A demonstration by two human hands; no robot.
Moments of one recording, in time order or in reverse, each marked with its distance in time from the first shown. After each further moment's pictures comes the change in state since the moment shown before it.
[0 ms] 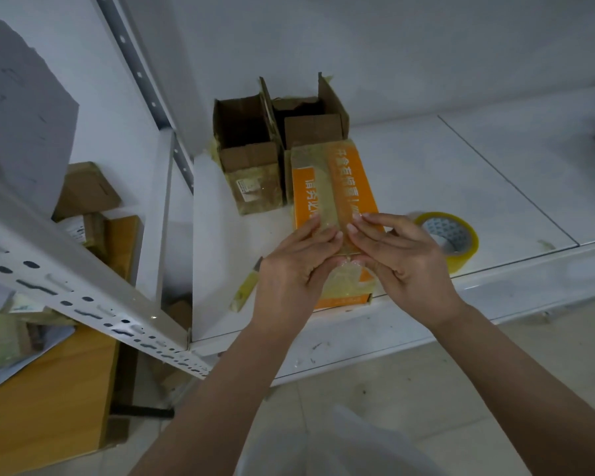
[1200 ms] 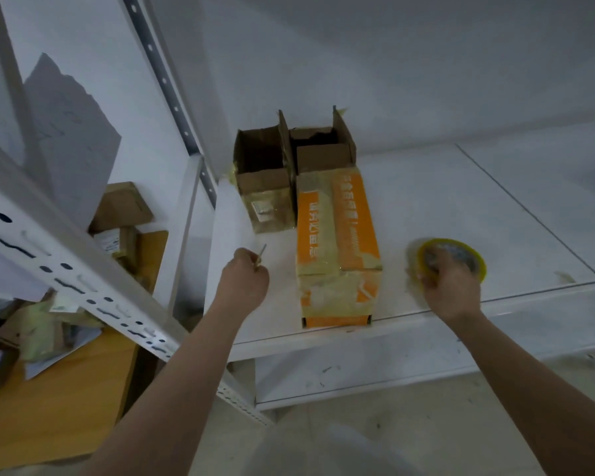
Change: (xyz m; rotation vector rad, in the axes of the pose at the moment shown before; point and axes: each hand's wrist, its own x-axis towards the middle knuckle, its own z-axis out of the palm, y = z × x) left_hand 0.018 -0.068 -0.027 0.276 -0.193 -0.930; right_hand -0.042 0.097 0.002 -0.206 -0.265 0.912
